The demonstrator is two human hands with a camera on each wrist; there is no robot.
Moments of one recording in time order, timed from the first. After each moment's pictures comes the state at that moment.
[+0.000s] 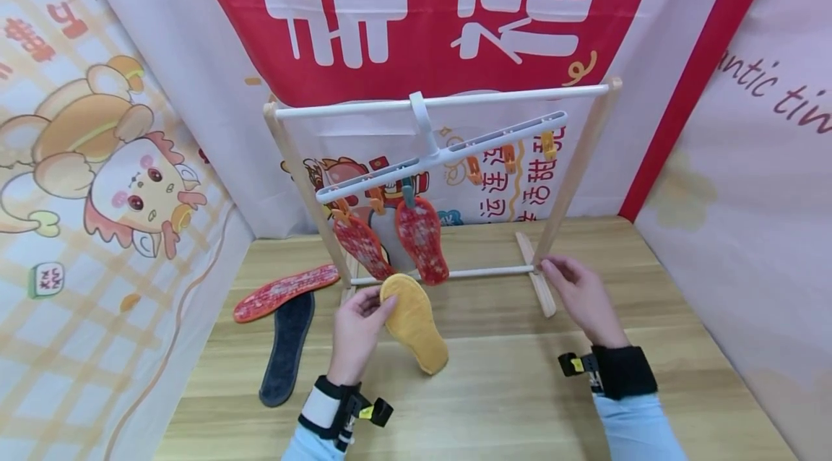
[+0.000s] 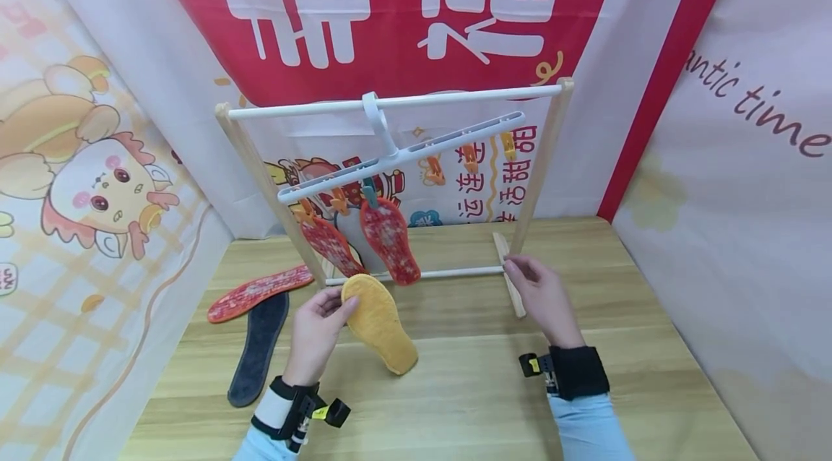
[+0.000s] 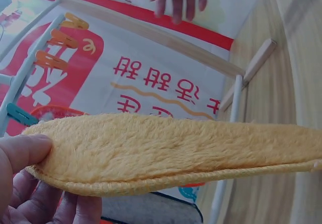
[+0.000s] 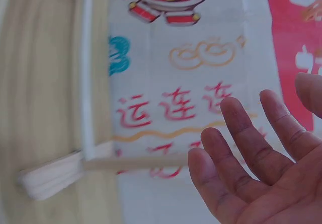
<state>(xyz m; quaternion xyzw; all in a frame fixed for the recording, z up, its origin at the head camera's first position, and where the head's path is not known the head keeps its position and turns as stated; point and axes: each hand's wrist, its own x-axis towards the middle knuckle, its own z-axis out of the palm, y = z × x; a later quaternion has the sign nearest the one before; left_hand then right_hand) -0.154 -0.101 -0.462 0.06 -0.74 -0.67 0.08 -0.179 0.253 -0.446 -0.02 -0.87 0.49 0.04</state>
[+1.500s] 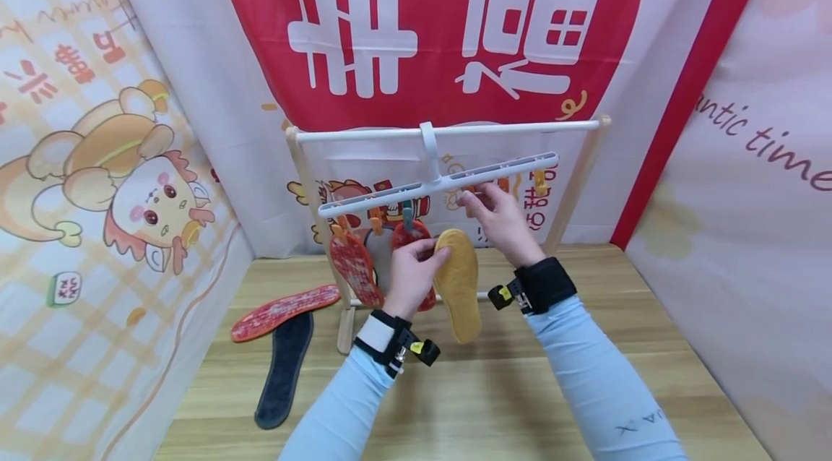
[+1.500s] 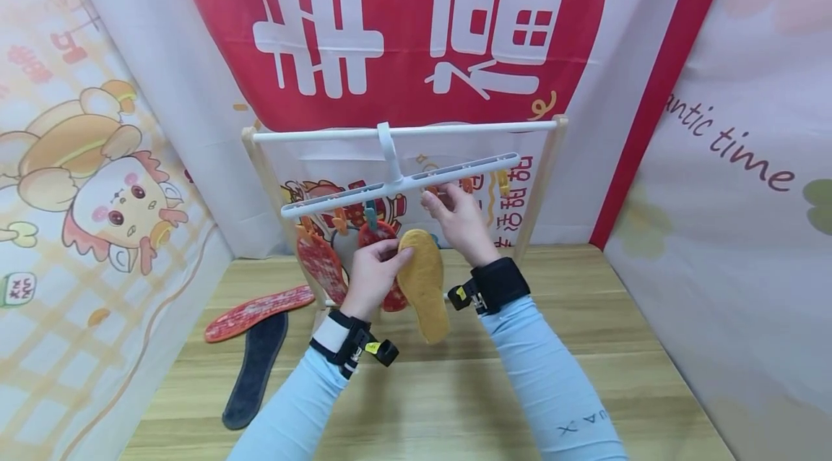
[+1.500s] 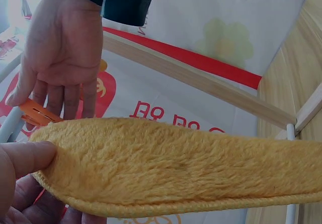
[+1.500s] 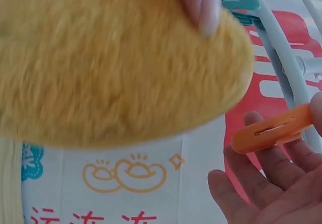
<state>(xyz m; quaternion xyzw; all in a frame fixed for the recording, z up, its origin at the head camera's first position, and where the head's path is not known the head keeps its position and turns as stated) -0.222 -0.035 -0.388 -0.04 -0.75 -0.66 0.01 -0.256 0.141 -0.320 0.11 -0.82 0.55 0.08</state>
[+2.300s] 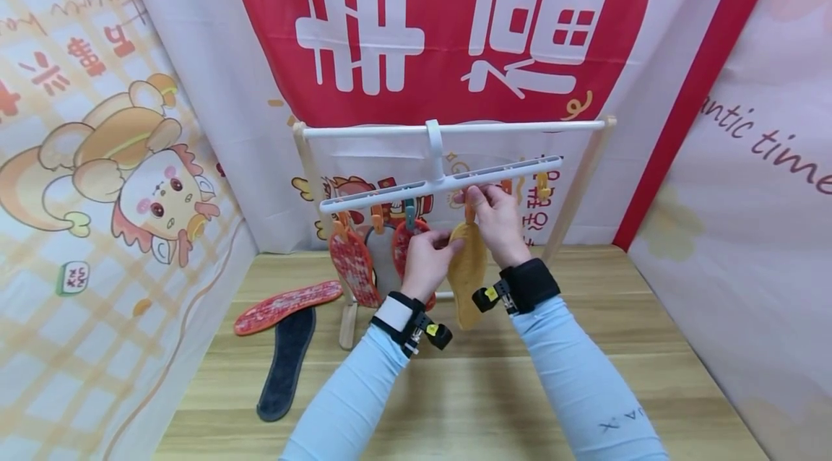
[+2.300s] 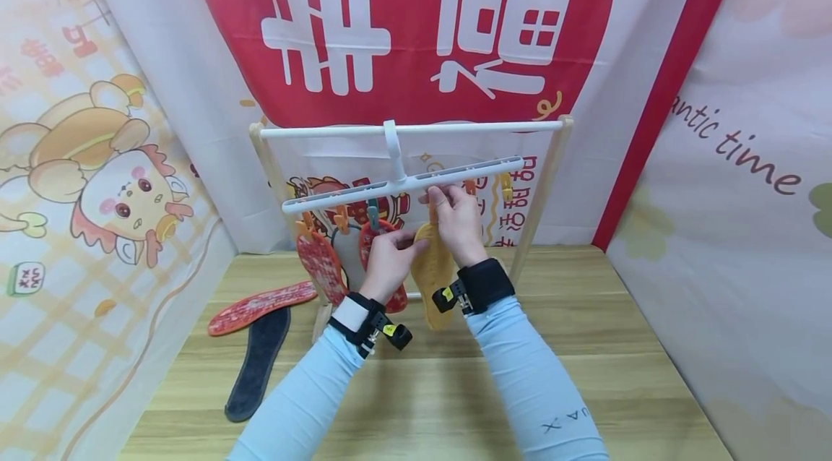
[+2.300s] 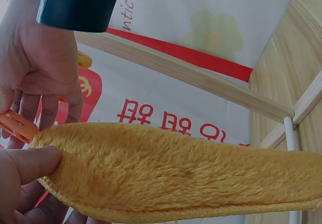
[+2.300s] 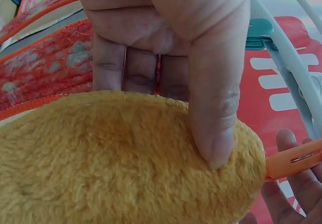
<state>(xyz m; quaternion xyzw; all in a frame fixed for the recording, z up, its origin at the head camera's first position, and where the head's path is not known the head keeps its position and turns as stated) -0.241 -0.017 -0.383 -0.03 -0.79 -0.61 0.02 -0.256 0.121 -0.327 0.08 -0.75 0.65 0.12</state>
